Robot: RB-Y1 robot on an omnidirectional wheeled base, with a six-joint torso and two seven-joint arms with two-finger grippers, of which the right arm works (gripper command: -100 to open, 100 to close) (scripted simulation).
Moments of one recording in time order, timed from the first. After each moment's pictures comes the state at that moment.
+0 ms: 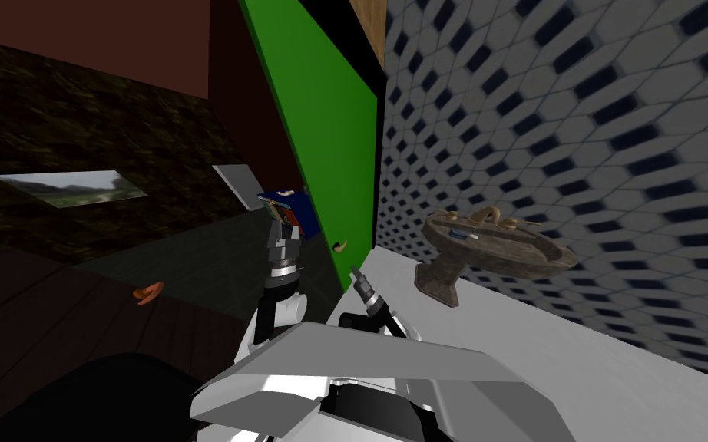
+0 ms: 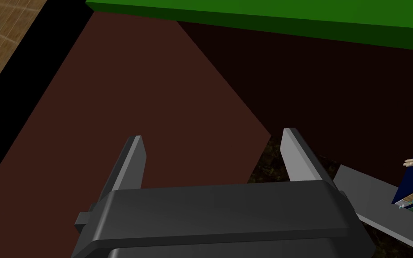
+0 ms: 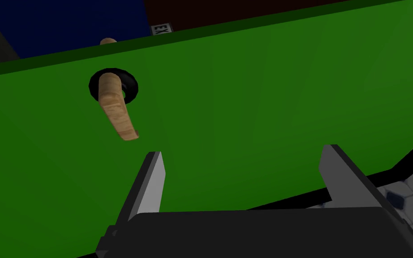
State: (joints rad) arm 0.05 -0.12 0.79 -1.23 -0.01 -0.72 -0.09
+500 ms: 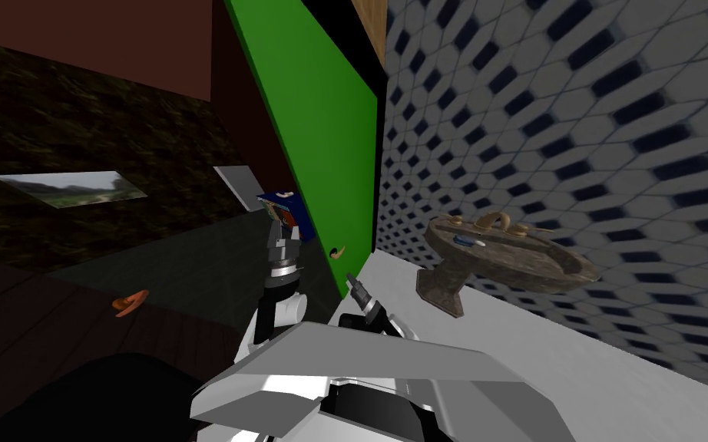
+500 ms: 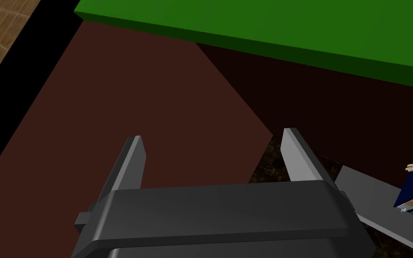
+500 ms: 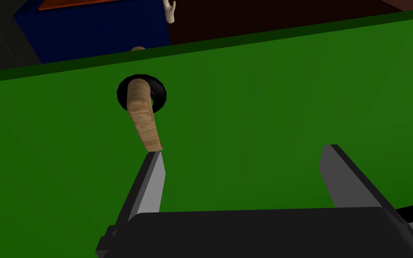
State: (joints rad) arm 0.00 -0.12 0.87 -1.11 -0.01 -0.73 -0.10
